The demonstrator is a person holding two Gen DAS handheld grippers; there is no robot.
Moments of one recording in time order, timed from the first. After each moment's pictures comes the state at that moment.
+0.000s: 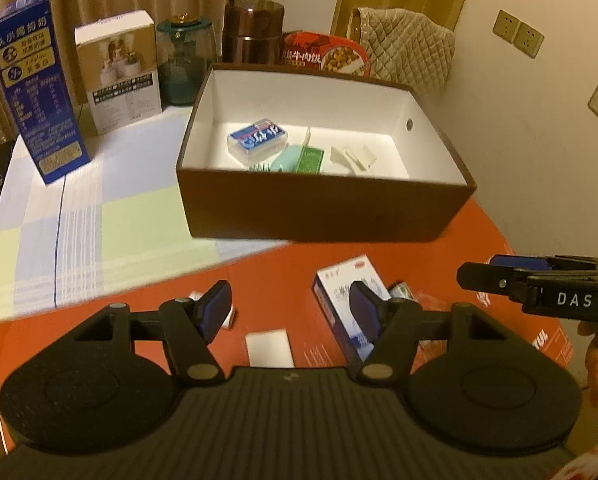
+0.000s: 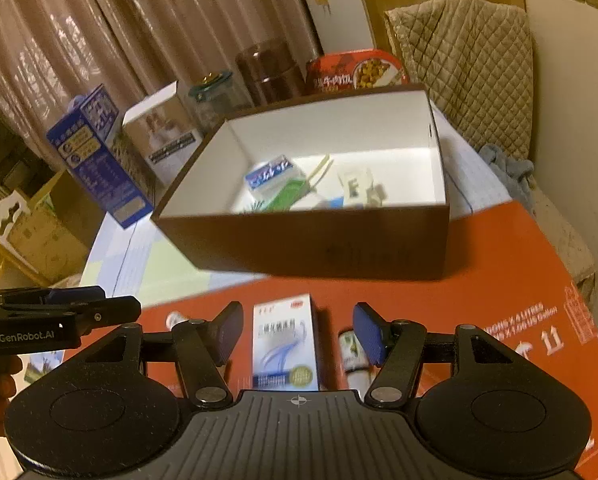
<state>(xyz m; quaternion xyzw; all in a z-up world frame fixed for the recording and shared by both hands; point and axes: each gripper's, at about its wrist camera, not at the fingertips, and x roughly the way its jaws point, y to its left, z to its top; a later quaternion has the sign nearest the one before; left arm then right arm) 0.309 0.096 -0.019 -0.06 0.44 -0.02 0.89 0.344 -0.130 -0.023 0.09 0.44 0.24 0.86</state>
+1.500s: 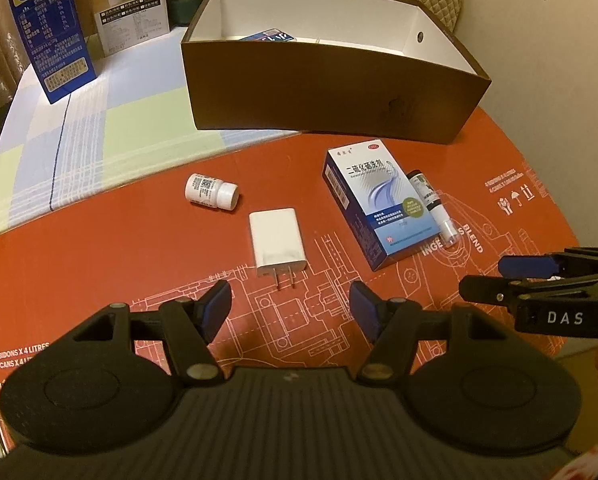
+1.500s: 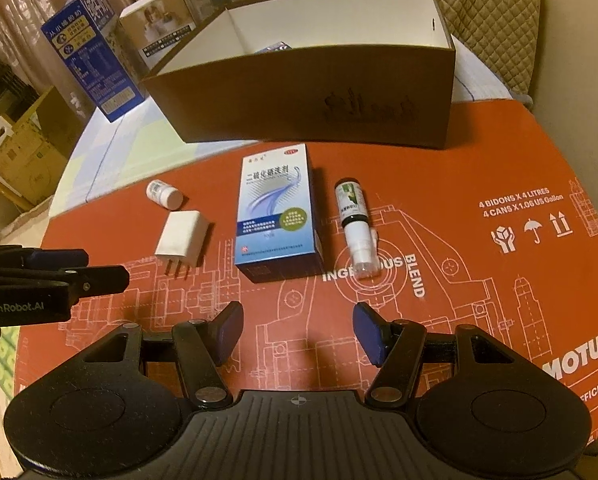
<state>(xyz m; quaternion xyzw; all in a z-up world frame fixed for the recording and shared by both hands) 0.261 0.085 -0.077 -0.04 0.51 0.00 0.86 0.290 -0.122 -0.091 0.03 0.52 0.23 0.82</state>
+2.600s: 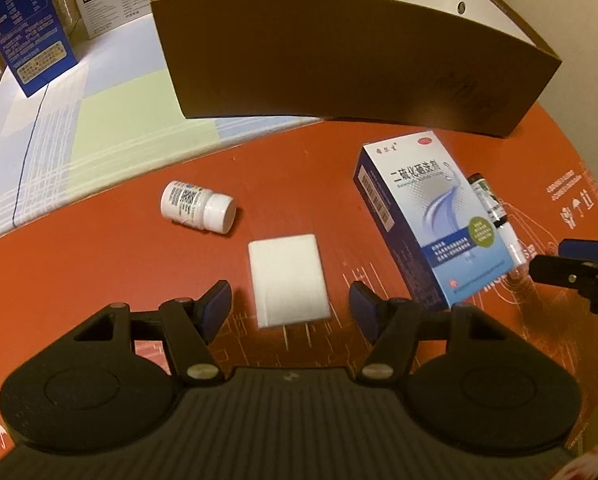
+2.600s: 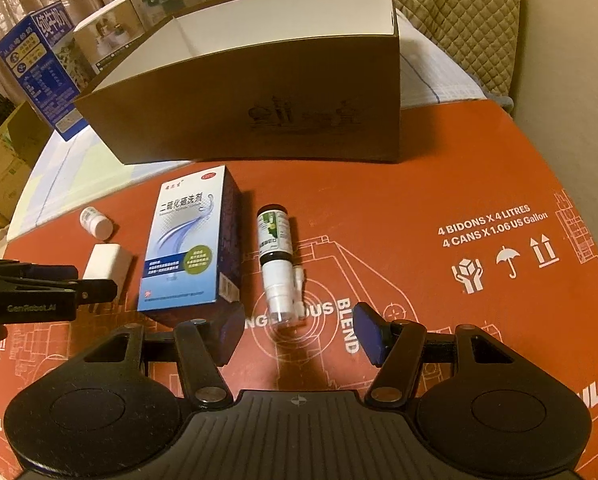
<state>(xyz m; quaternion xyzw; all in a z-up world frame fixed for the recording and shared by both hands) 0.327 0.084 -0.144 -0.02 0.53 0.03 0.85 0.345 -0.152 -0.126 0.03 0.51 0.21 0.84</state>
